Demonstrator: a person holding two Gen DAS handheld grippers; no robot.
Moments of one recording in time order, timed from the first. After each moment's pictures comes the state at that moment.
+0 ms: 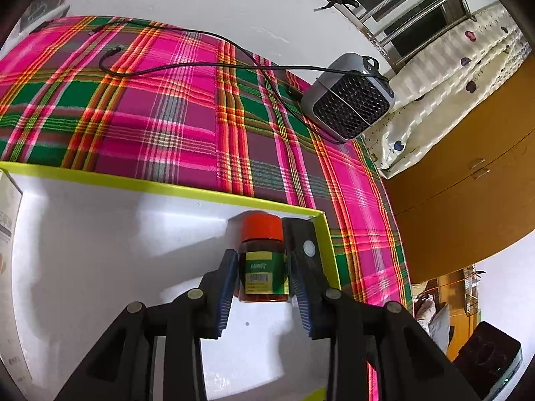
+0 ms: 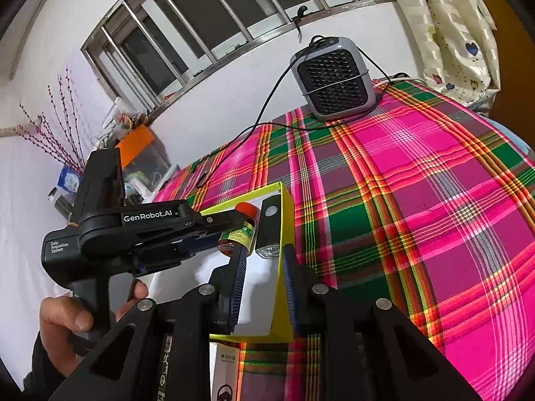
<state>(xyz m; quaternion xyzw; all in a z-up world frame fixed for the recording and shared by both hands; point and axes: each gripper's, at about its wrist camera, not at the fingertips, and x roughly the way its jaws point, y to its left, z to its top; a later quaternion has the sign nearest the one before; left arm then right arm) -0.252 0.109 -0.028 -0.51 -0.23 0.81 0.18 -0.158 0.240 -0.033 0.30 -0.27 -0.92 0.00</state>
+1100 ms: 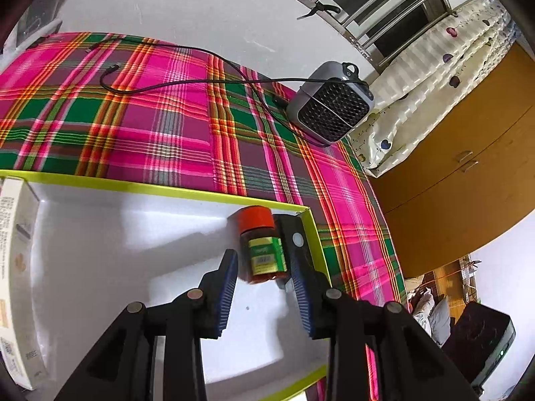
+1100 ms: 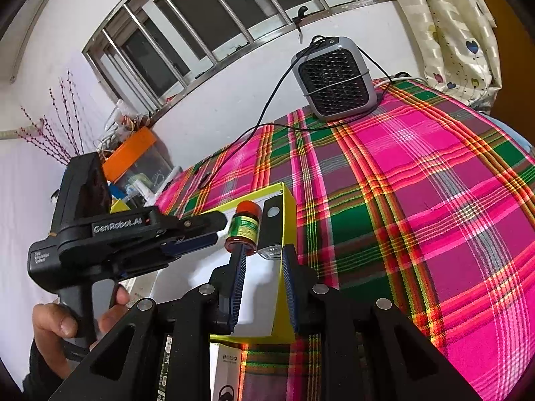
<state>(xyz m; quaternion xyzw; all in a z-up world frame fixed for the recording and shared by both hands) -0.229 0.093 -0.009 -0.48 -0.22 0.82 0.20 -0.156 0.241 -0.032 0.29 -0.28 -0.92 0.01</state>
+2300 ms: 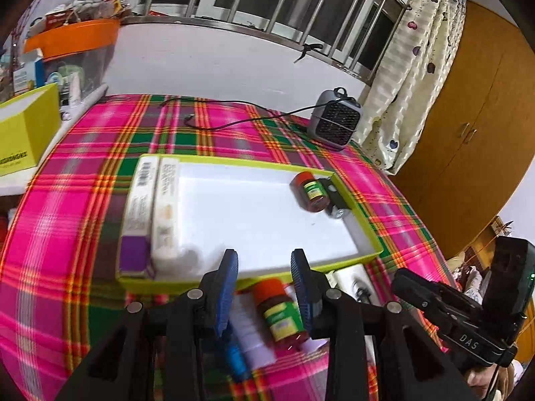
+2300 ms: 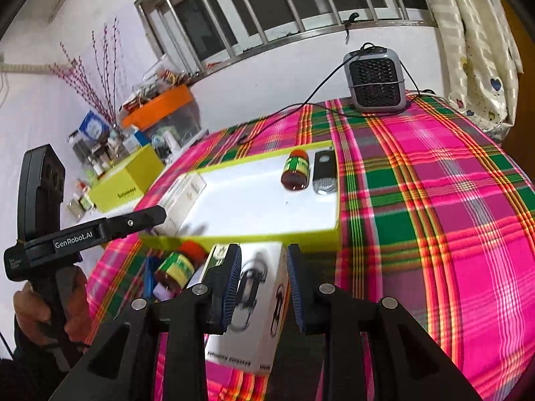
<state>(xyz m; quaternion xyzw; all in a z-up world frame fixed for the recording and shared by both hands) -0.080 0.018 0.020 -0.39 -0.11 0.90 0.14 -0.088 0.163 -0.021 0.32 -0.17 -0.93 0.05</state>
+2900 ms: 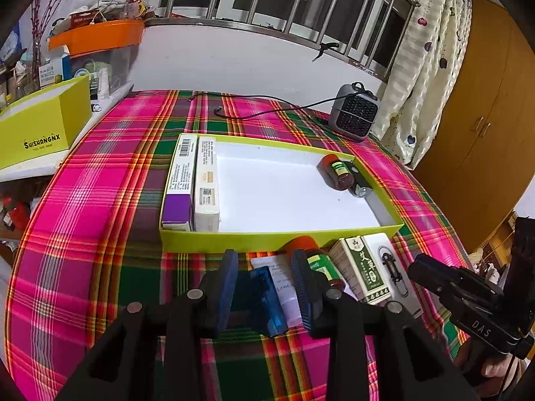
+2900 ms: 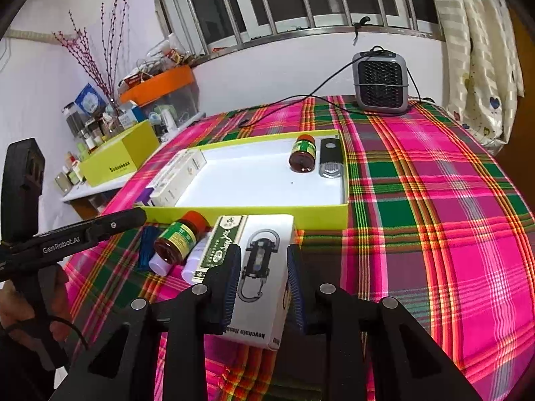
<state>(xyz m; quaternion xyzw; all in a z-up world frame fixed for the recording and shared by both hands) -0.046 0.007 0.006 -0.39 -0.09 0.91 0.10 -0.079 0.140 -0.028 0.34 -0.12 -0.93 0.02</state>
